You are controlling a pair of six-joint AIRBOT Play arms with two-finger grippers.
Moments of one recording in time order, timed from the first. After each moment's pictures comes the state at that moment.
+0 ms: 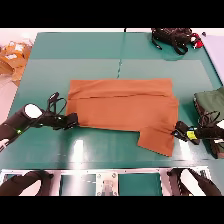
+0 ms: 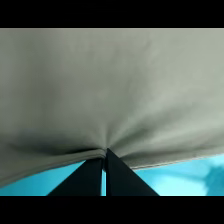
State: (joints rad) left arm -0.14 -1.05 0.61 0.97 -0.95 -1.57; right arm -0.51 -0.85 0.48 -1.17 1.21 1.53
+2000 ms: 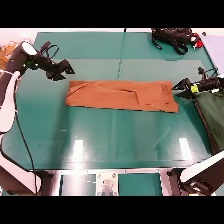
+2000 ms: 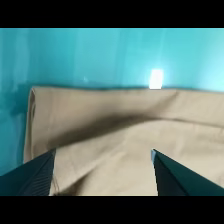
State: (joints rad) left arm 0.03 -1.83 1.78 1.06 -1.19 -1.62; right arm -0.52 -1.97 1.65 -0.89 1.38 1.31
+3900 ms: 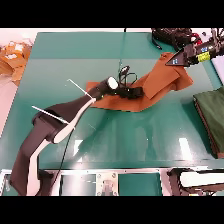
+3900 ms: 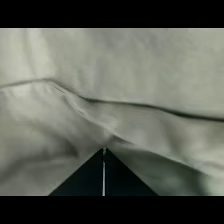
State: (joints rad) left arm -0.64 -2.11 1.89 0.67 -0.75 -1.50; right arm -0.21 -1.53 1.82 -0.74 1.69 1.23
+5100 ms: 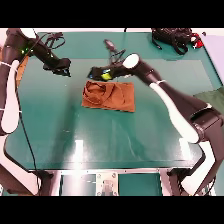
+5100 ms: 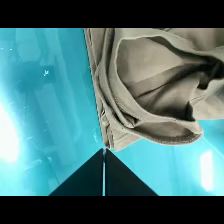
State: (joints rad) left arm -0.05 -1.85 2.06 1.19 -1.61 -1.43; right arm 0.43 -1.88 1.82 -0.77 0.93 1.45
